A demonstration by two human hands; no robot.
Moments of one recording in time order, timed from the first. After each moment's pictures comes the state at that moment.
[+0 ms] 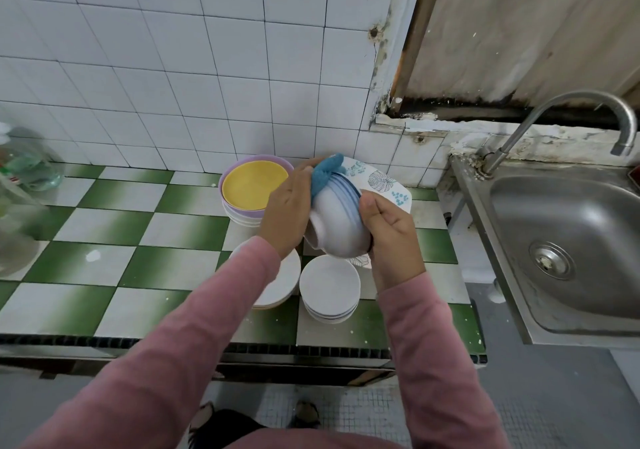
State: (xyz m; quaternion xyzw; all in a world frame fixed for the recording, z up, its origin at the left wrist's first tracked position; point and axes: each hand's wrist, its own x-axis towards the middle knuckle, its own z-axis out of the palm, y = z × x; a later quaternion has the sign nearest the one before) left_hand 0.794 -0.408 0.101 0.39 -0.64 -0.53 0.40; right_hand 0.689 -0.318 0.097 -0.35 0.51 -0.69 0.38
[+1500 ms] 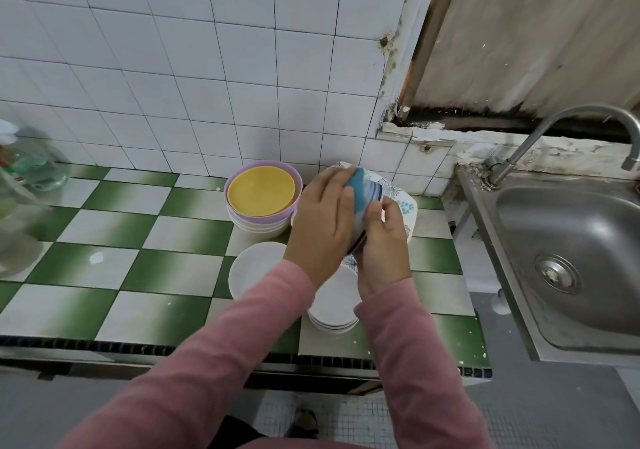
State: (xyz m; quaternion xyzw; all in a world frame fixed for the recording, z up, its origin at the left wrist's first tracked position) left_hand 0.771 -0.395 0.085 0.35 -0.78 -0.28 0.44; right_hand 0.709 -0.339 0.103 -0.17 0.54 -0.72 0.40
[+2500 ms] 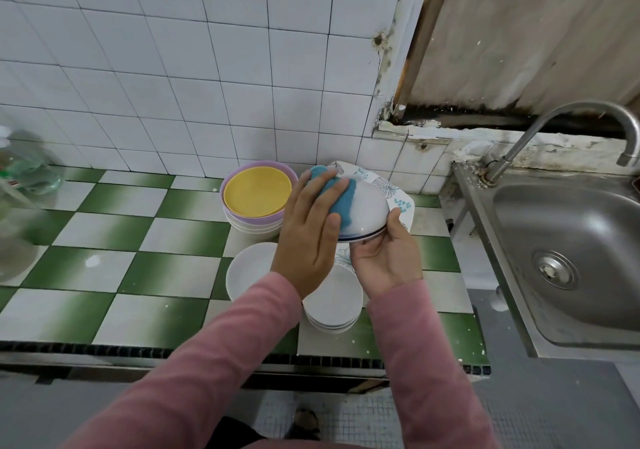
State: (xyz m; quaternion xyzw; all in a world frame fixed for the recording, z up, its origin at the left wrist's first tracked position) left_hand 0.789 -0.399 0.059 0.24 -0.81 -0.20 0.50; right_hand 0.696 -0.332 0.107 0.03 0.25 -0.79 0.56
